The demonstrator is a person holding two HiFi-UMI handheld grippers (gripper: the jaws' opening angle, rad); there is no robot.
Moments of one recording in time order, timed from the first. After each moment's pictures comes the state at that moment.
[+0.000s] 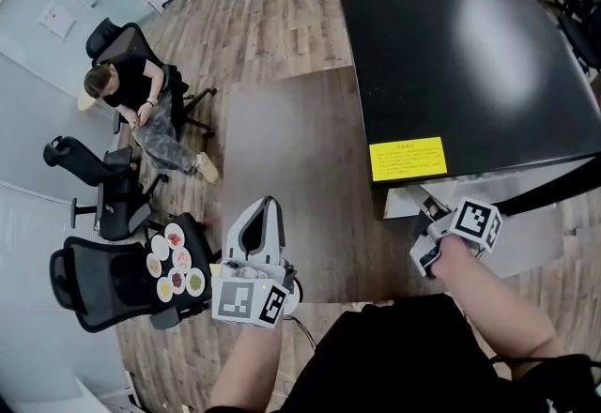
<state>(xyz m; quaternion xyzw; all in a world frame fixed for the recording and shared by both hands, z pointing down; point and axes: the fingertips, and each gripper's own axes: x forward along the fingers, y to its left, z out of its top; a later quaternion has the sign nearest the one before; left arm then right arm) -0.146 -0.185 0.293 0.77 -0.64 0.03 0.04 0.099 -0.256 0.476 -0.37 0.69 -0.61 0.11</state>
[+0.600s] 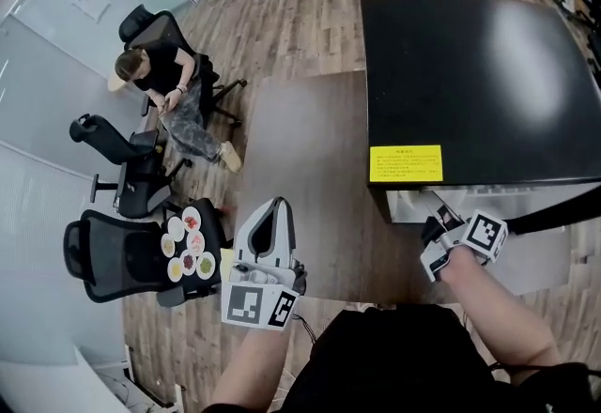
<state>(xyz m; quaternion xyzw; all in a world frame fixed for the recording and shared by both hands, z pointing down) -0.122 -0.165 0.262 0.74 -0.67 0.01 0.00 0.104 -0.262 0.468 -0.28 0.72 -0.61 0.18</state>
